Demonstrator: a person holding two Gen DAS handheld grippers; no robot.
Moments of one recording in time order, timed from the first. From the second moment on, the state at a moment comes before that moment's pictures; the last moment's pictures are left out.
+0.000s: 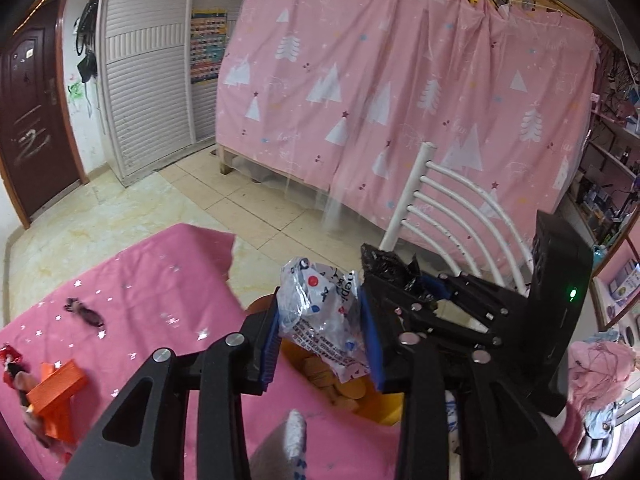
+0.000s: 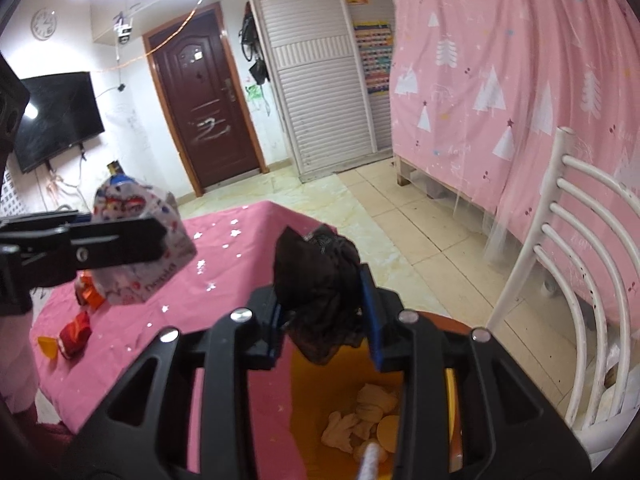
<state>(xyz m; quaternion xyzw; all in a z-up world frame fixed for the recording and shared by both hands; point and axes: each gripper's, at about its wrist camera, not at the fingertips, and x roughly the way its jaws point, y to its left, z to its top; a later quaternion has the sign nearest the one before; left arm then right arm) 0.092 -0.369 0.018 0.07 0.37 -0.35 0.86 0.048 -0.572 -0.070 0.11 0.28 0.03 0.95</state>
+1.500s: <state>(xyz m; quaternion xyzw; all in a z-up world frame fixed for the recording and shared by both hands) 0.071 -0.107 0.067 -0.06 0.32 -0.19 0.93 0.072 -0.397 -0.046 0.03 0.29 0.18 0.94</state>
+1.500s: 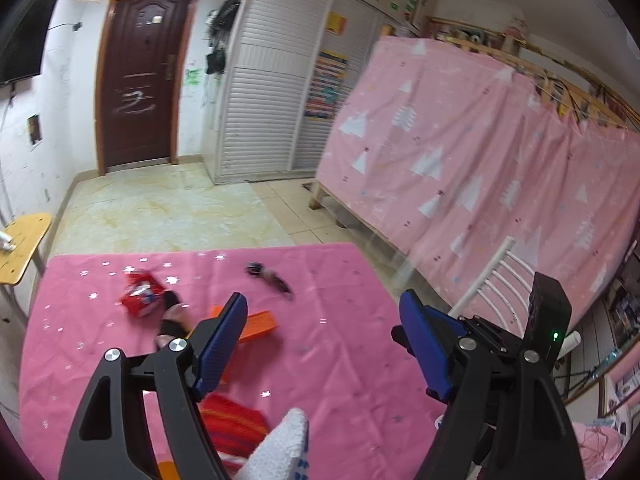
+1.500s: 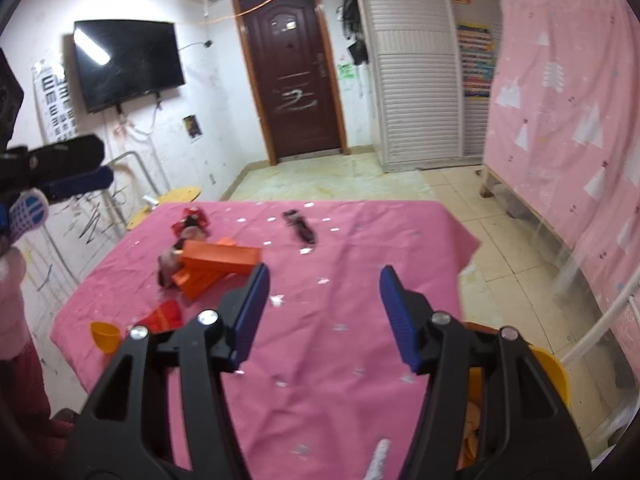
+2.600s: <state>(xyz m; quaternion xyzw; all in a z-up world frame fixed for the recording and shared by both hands) 0.019 -0.014 -0.059 0.03 0.41 -0.16 0.90 0.054 -0.242 -0.090 -0.06 0.37 0.33 0.87</state>
